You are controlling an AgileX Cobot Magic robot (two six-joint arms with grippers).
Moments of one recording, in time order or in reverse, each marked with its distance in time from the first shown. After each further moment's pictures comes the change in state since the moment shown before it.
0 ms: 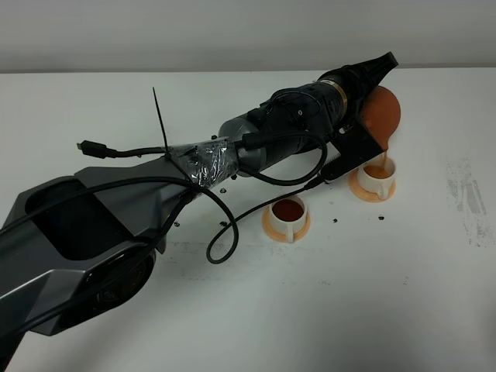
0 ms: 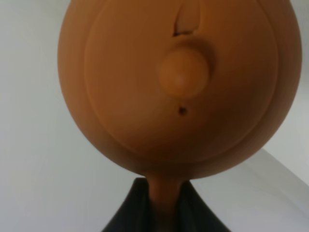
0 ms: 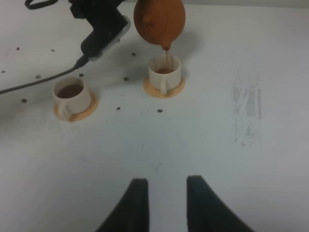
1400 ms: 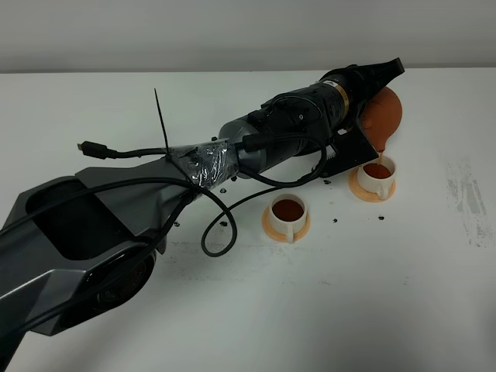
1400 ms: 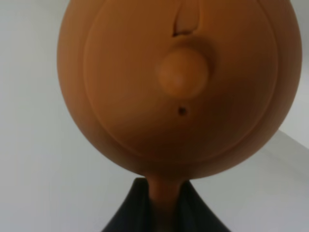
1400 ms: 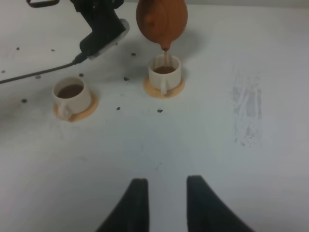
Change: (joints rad) left arm 0.000 0.001 0.011 0.080 -0.045 0.049; right arm 0.000 0.000 0.000 0.000 0.000 0.000
